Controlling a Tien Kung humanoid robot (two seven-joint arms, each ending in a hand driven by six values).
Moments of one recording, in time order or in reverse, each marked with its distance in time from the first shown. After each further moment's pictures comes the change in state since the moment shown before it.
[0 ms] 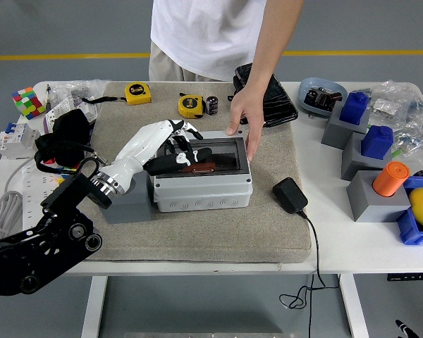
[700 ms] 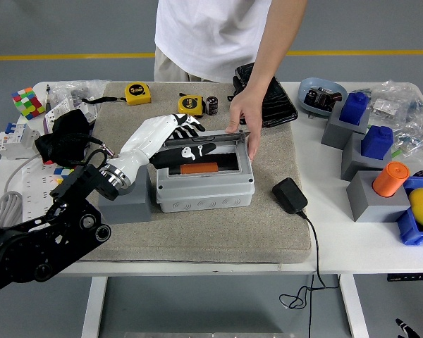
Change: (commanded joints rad) left arm -0.061 -0.015 0.098 0.078 0.029 -0.023 0.048; right arm 0.000 -0.002 -0.003 0.001 0.006 0.001 0.002
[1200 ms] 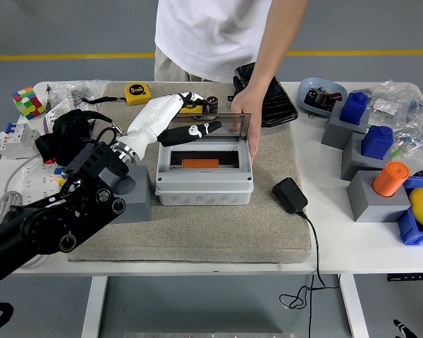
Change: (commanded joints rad) left arm -0.112 -0.118 -0.037 0.229 0.029 0.001 -0.043; right arm 0.000 0.005 -0.014 0.000 0.009 -0.003 0.000
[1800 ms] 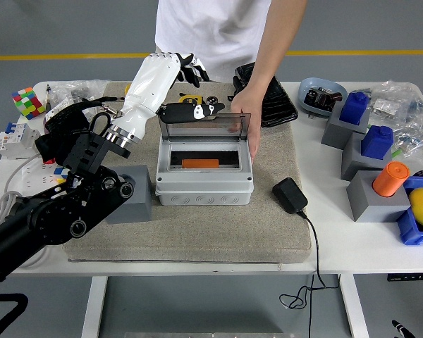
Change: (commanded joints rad) left arm -0.044 -0.063 -0.092 0.077 0.068 0.223 -0.188; right arm 0.001 0.004 -0.017 -0.002 0.012 0.000 -0.001
